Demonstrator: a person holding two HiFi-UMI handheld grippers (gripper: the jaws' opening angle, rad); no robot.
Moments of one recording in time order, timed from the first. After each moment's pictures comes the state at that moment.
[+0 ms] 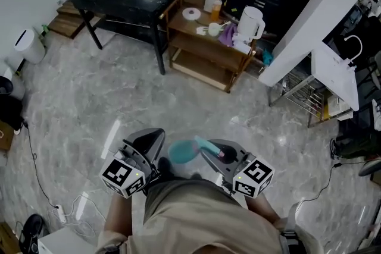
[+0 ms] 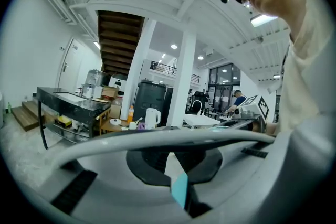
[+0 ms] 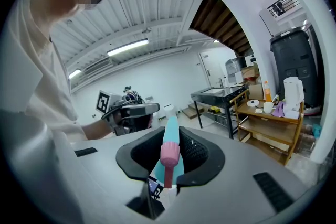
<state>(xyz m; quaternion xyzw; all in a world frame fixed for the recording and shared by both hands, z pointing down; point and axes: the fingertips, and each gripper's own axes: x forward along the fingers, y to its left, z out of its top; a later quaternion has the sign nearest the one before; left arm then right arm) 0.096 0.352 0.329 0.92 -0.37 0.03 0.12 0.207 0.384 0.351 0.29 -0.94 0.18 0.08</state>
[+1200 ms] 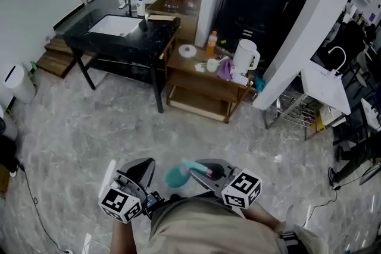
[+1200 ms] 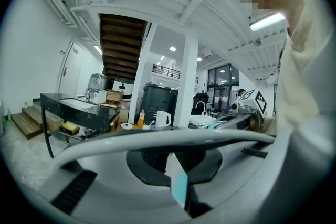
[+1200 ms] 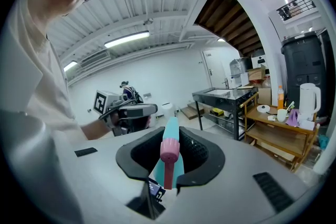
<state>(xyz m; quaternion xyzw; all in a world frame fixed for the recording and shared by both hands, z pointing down) -0.042 0.293 0.339 0.92 -0.37 0.03 0.11 0.069 0.317 0.354 0.30 -0.94 0.16 0.11</state>
